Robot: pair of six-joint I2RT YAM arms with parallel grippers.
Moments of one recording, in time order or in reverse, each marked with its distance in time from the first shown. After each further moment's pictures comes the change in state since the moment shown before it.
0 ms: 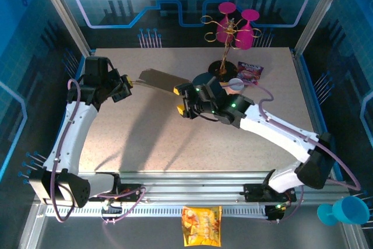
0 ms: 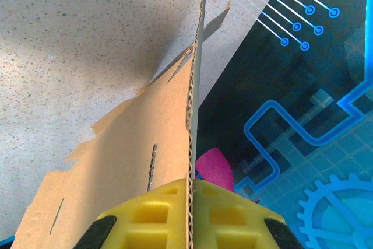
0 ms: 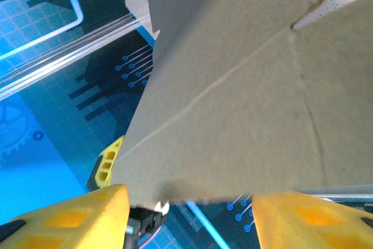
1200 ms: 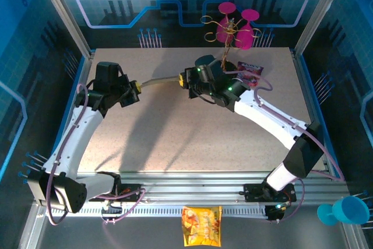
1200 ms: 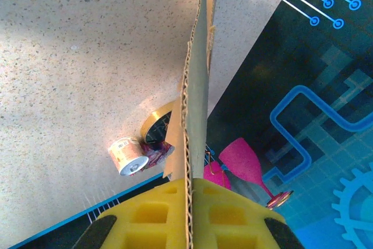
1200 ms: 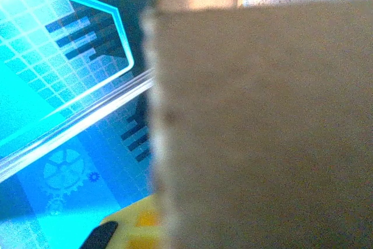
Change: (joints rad) left arm -0.112 -0.037 -0.085 0.045 -0.042 -0.011; right arm -0.137 0.131 0.136 0.062 0.015 0.003
